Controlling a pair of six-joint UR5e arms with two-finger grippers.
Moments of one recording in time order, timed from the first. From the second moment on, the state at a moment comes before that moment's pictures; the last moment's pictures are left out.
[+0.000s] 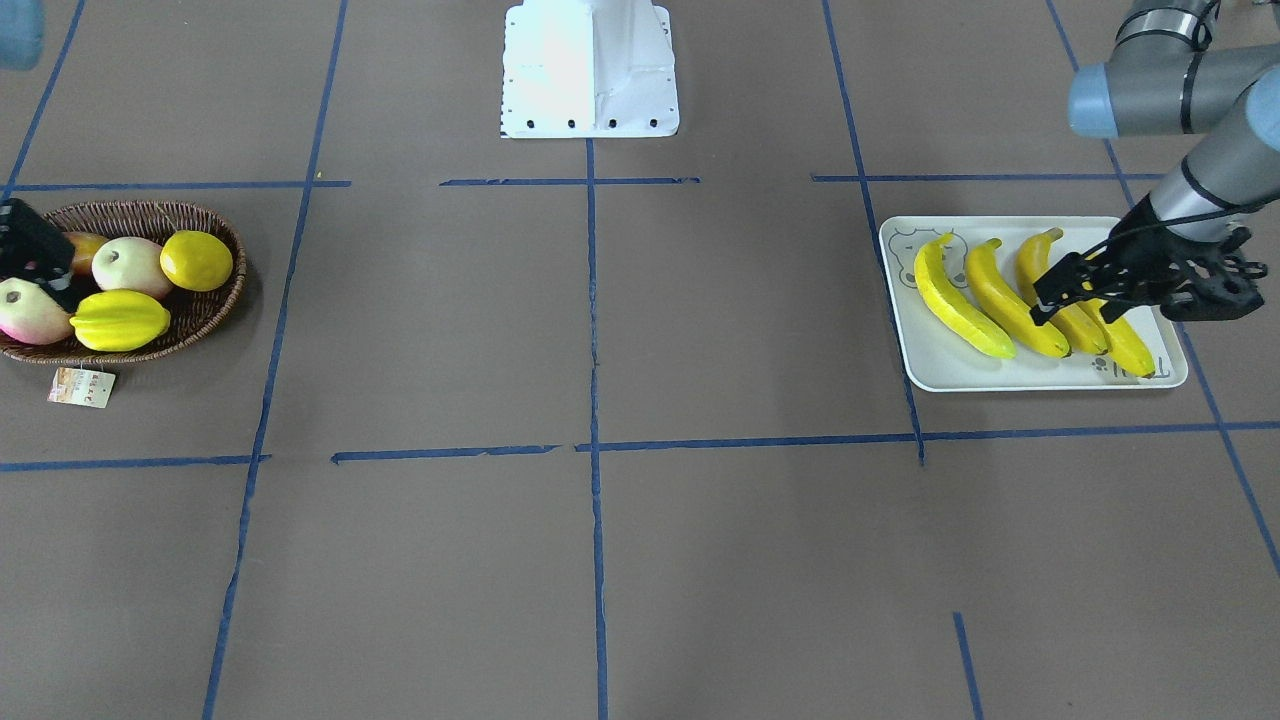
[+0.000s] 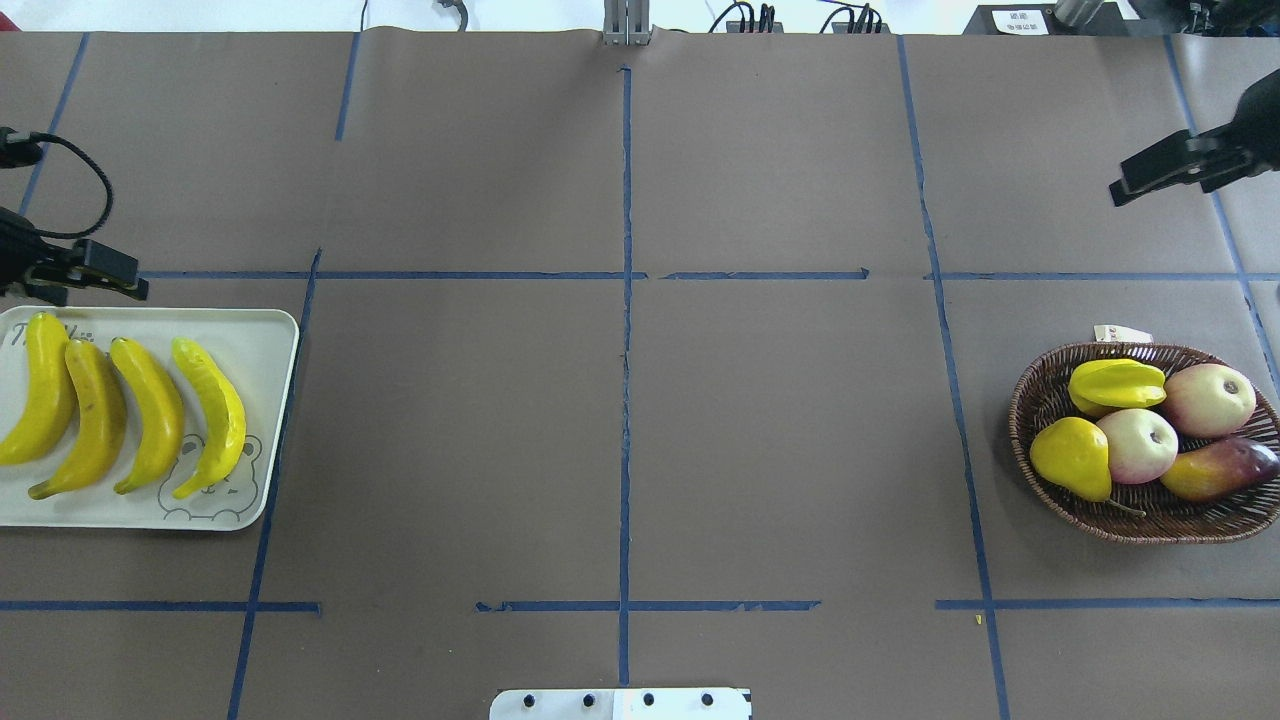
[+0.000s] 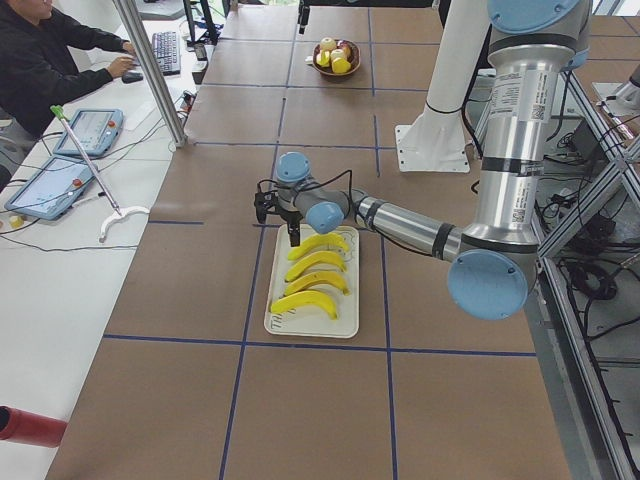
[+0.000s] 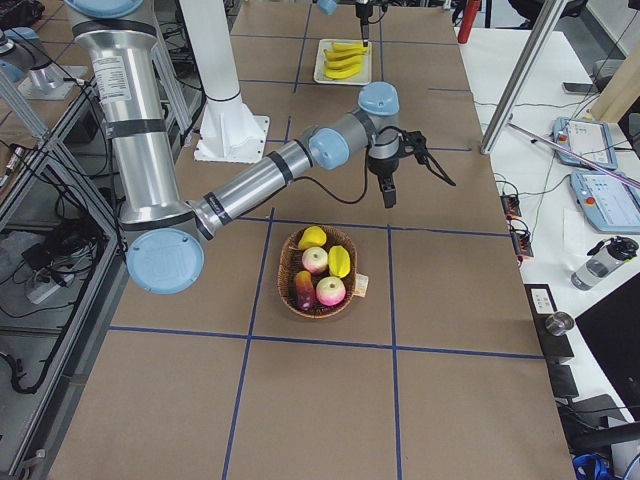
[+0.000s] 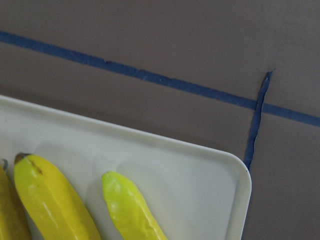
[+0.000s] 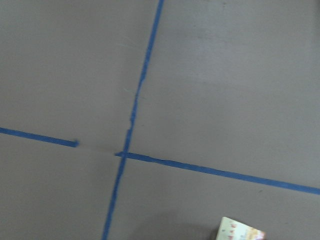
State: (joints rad) left arm -1.13 -1.60 -1.74 -1.97 -2.24 -0.70; right arm 1.29 -1.41 1.91 -1.55 2.30 0.35
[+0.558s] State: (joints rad) left arm -1.45 -1.57 -1.72 -1.62 -2.29 -0.12; right arm 1.61 -1.53 1.63 -1.54 2.45 -0.26
